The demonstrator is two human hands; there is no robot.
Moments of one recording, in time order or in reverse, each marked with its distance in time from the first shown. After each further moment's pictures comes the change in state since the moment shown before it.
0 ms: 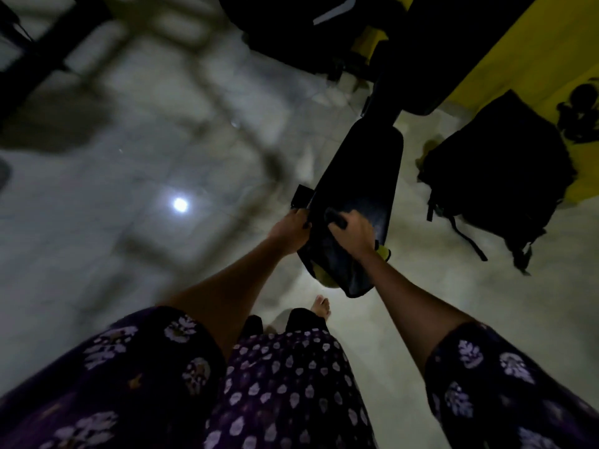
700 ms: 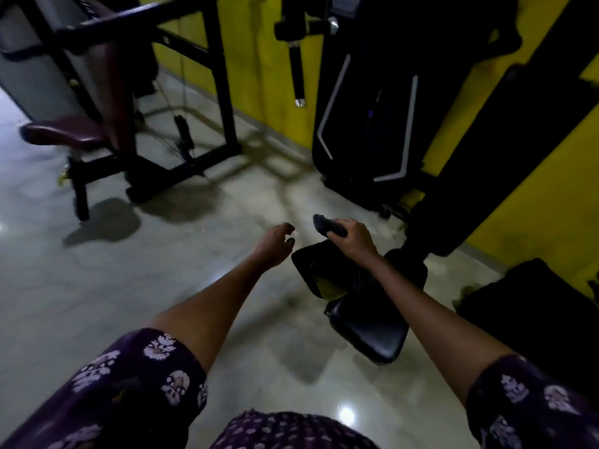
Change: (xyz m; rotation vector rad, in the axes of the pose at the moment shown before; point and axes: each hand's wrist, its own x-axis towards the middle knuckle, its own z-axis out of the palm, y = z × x) left_hand -0.135 0.011 -0.182 -0.155 0.589 -0.061; right_hand -0.025 -0.180 -0.163 0.183 0.069 -0.673
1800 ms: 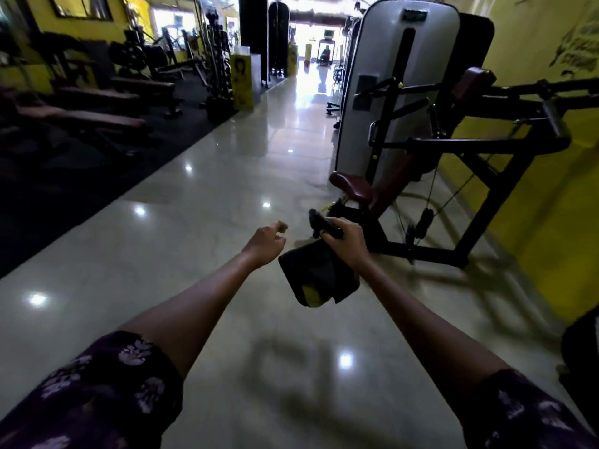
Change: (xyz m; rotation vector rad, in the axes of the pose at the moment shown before) left_hand -0.249 -0.187 -0.283 -0.097 0.823 -0.603; right_hand 0.037 -0.401 0.195 0.306 -0.408 -0.872
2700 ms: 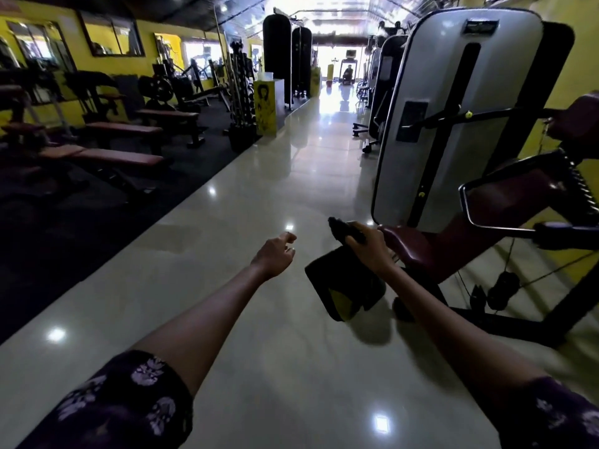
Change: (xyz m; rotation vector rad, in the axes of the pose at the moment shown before) left_hand 0.427 -0.116 -0.102 0.054 0.071 -0.002; right_hand 0.438 0.080 0.134 0.056 -0.020 -0.056
